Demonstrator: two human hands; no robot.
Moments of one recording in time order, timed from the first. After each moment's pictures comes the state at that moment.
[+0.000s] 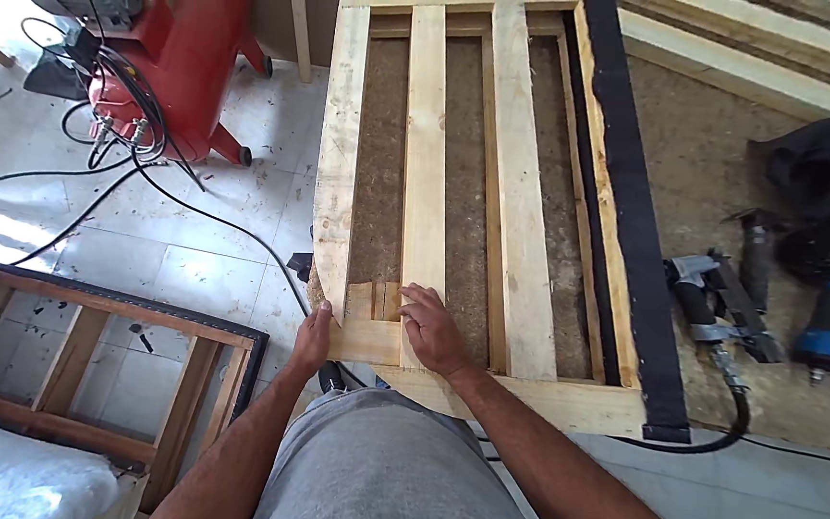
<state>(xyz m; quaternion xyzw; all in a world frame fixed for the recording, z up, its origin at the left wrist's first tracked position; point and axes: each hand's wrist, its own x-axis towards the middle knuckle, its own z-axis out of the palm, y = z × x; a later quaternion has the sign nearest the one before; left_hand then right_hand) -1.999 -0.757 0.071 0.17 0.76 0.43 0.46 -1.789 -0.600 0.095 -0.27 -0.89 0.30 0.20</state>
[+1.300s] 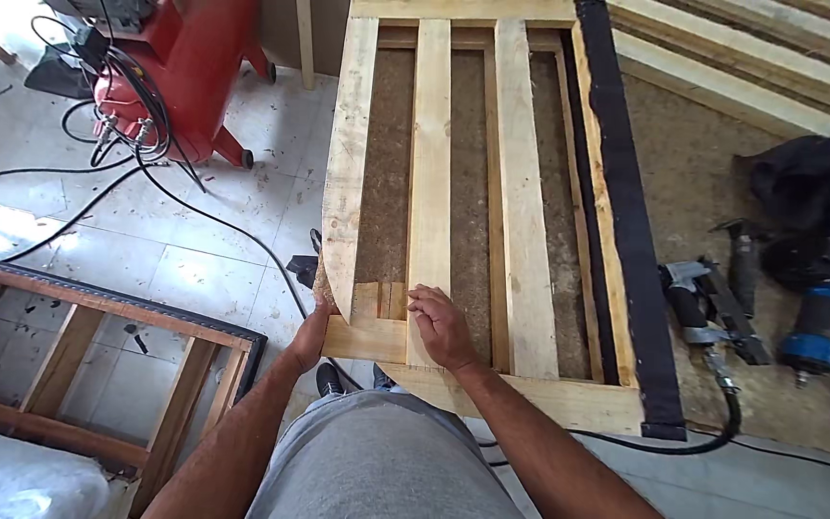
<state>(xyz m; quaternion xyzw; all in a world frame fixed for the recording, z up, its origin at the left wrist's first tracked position) -2.017 -0.763 0.084 0.15 0.61 0.48 0.61 -1.789 -0.598 0.098 -0.27 -0.88 0.32 0.23</state>
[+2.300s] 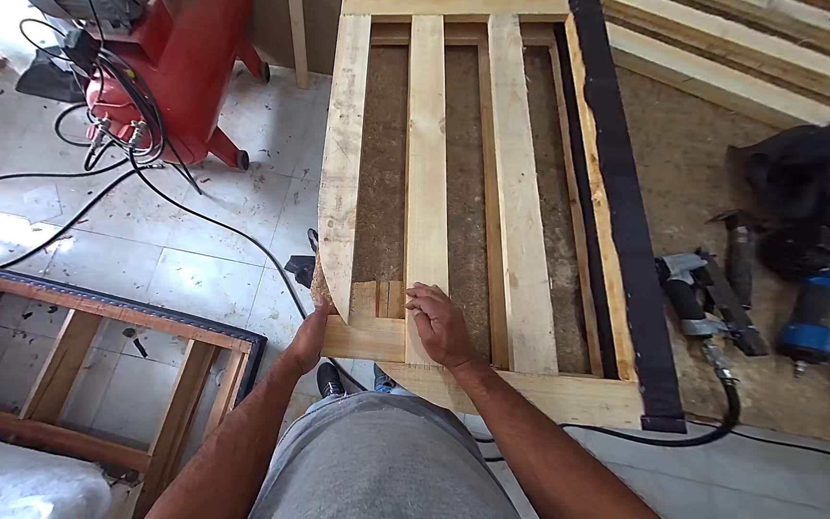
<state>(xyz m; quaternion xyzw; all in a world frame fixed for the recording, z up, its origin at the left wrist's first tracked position) -2.016 -0.764 0.080 0.15 0.62 0.48 0.60 -1.790 -0.600 0.098 -0.28 -0.87 0.32 0.24</state>
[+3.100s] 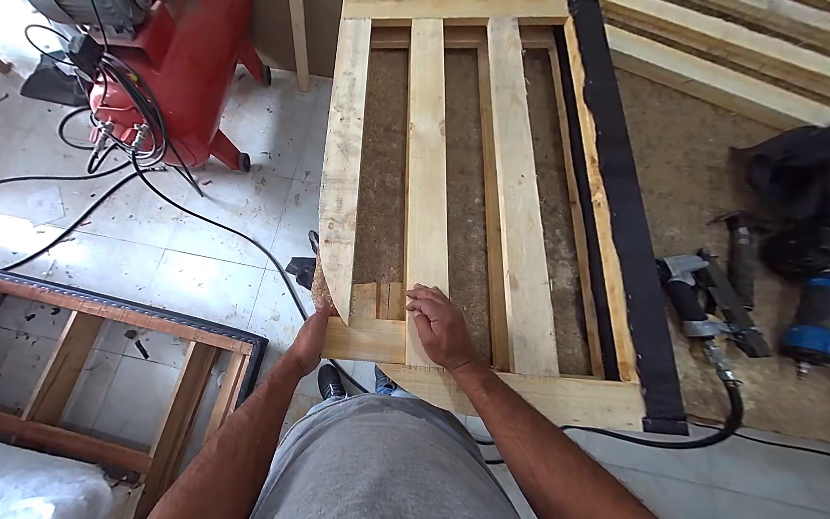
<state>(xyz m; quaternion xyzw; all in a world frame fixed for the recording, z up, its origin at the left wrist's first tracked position) -2.016 -0.762 0.081 0.14 0.63 0.48 0.60 -1.790 -0.600 0.098 -0.28 -0.87 0.32 0.24</state>
